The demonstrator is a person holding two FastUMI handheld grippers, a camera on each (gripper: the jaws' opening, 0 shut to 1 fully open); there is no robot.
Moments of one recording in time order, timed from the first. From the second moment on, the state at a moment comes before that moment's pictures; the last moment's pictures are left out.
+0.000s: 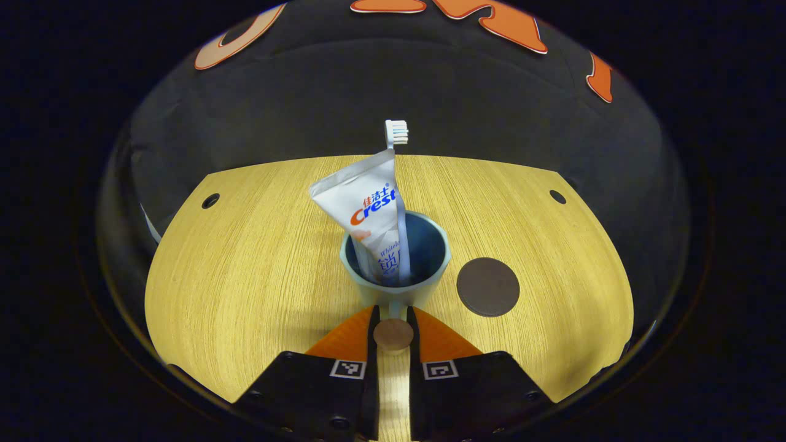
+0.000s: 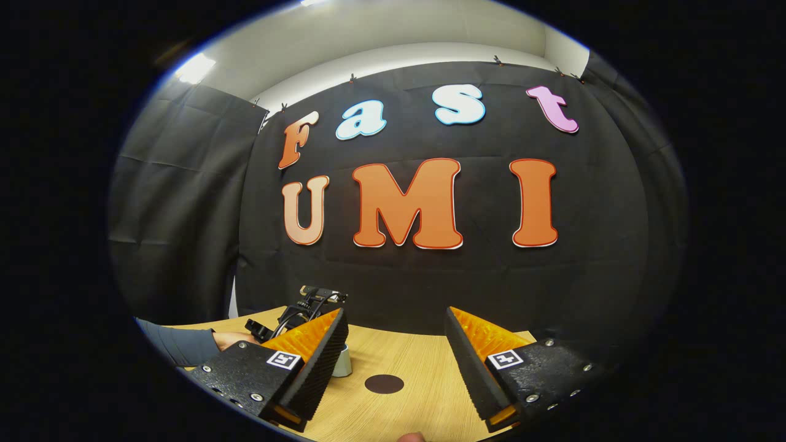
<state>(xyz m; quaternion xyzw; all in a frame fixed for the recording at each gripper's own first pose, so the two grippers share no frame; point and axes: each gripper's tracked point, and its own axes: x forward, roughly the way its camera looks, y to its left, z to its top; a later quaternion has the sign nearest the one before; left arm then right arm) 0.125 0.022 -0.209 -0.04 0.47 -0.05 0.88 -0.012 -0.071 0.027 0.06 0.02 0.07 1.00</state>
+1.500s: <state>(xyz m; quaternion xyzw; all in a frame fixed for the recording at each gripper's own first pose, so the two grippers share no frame) 0.138 0.005 -0.252 0.00 0.55 -0.07 0.84 -0.009 -0.069 -0.002 0.08 0.05 0.07 0.99</state>
